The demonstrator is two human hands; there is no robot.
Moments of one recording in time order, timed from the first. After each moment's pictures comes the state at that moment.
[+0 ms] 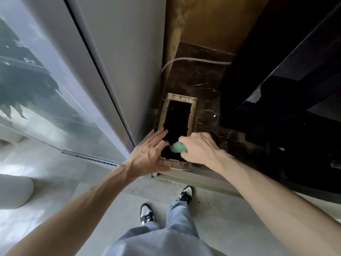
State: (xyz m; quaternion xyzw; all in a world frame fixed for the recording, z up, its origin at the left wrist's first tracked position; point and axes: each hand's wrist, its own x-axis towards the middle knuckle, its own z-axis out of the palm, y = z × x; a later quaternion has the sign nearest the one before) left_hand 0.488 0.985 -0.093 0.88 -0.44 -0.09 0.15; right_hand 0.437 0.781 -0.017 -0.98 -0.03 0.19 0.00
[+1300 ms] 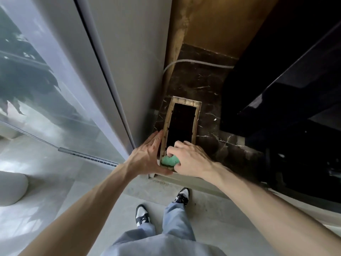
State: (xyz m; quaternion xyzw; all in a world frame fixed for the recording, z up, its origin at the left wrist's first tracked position) left_hand 0.488 0.980 -0.093 0.90 -0.31 -0.22 0.20; right_hand 0.425 0.798 -0.036 -0.97 -0.08 0.21 0.13
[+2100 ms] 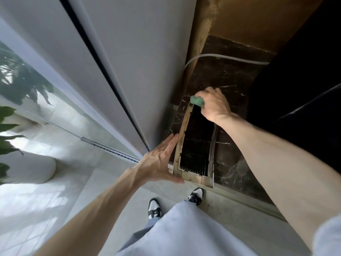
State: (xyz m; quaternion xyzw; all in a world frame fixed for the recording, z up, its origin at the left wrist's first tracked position) left_hand 0.494 0.986 -0.095 0.89 -0.33 -0.24 0.22; right_hand 0.597 0.736 -0.059 -0.99 0.04 0.04 0.11
